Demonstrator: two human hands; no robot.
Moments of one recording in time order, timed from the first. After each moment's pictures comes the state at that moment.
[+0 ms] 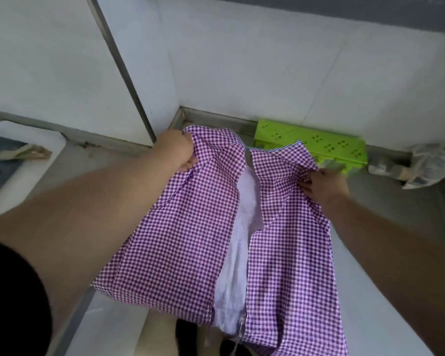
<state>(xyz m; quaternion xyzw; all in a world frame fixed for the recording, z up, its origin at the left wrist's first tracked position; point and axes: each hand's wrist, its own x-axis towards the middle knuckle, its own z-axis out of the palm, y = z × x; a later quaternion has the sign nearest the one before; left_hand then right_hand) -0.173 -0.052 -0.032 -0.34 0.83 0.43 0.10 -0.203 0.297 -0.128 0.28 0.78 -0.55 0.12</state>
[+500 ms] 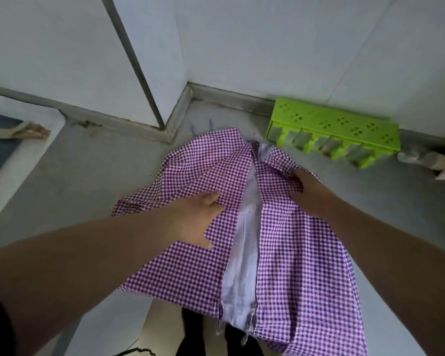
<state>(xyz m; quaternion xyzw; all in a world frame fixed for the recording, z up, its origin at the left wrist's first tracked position) -0.070 -0.049 -0.139 0.20 0.91 -0.04 0.36 -0.187 0.268 -0.191 -0.05 0.94 -0.23 0.24</state>
